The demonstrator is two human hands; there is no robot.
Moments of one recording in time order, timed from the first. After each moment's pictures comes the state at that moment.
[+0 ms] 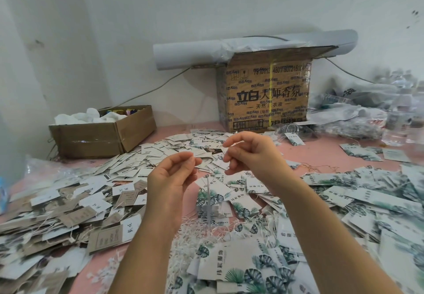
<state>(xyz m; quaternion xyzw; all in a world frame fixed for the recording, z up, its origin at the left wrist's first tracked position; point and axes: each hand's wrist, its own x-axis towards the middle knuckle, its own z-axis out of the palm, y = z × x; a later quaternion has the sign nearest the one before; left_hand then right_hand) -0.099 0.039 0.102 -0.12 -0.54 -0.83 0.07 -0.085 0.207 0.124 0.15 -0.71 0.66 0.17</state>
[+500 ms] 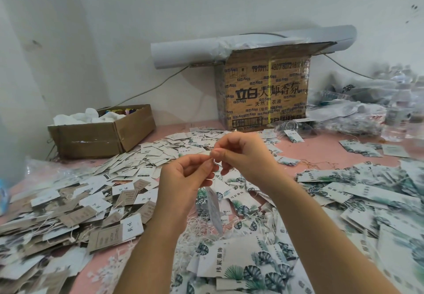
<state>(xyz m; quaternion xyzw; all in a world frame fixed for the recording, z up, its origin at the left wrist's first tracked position) -0.085 0.051 0.108 -0.20 -0.65 -0.73 0.07 -0.081 0.191 0.130 0.20 -0.77 0.57 0.22</state>
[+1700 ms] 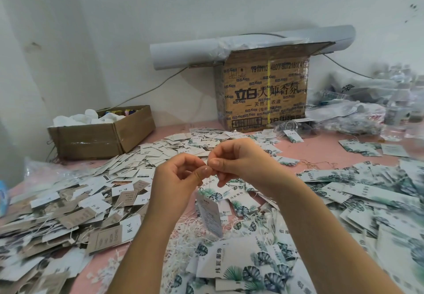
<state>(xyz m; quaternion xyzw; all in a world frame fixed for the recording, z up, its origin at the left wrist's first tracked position) -0.093 0.039 0.106 -0.25 -0.72 -0.63 0.15 -0.069 0.192 0.135 0.19 -0.77 0.61 0.06</state>
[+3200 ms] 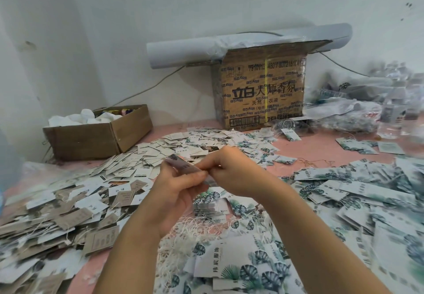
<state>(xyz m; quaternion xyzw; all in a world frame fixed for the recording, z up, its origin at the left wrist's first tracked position) -0.090 0.037 0.109 -0.21 -0.55 -0.80 -0.11 -0.070 0.174 0.135 0.19 -0.90 0.38 0.12</state>
